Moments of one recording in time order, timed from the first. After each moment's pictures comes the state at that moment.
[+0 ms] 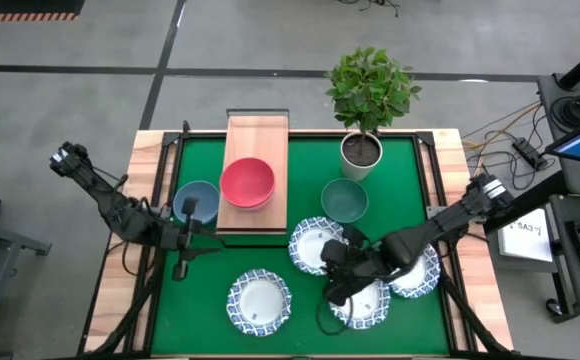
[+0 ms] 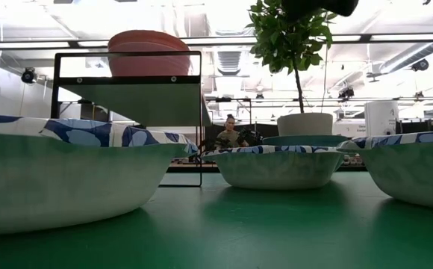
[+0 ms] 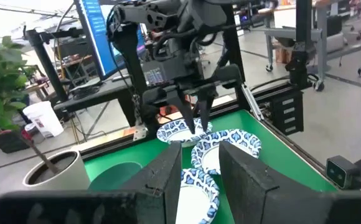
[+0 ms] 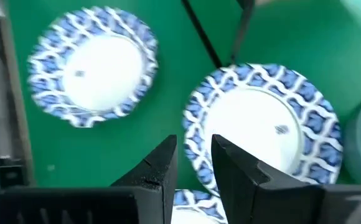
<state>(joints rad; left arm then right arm) -0.69 0.70 0.61 0.04 -0.56 0.22 0.49 1.68 1.49 -0.85 0.38 0.79</state>
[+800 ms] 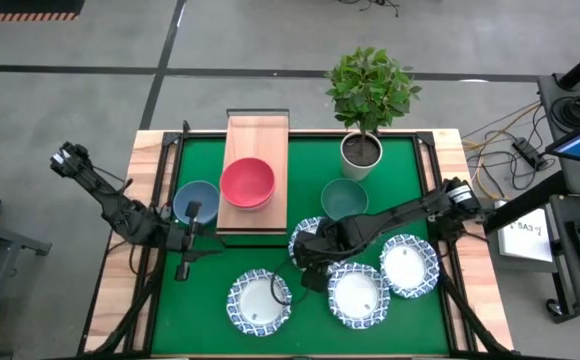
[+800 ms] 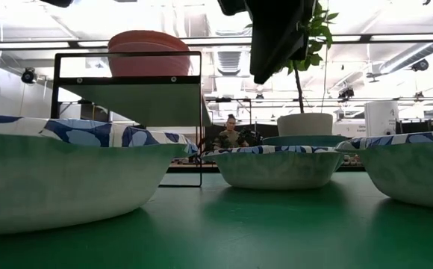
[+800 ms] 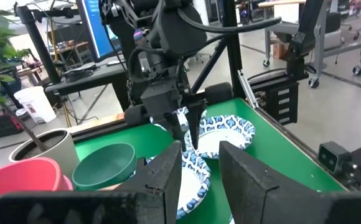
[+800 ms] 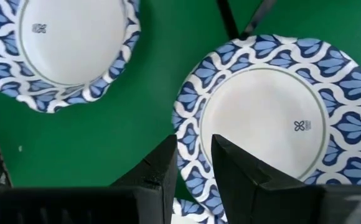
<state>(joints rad) -0.69 0.67 0.51 0.06 -0.56 0.15 0.29 1.90 1.66 -0.96 0.05 0.61</state>
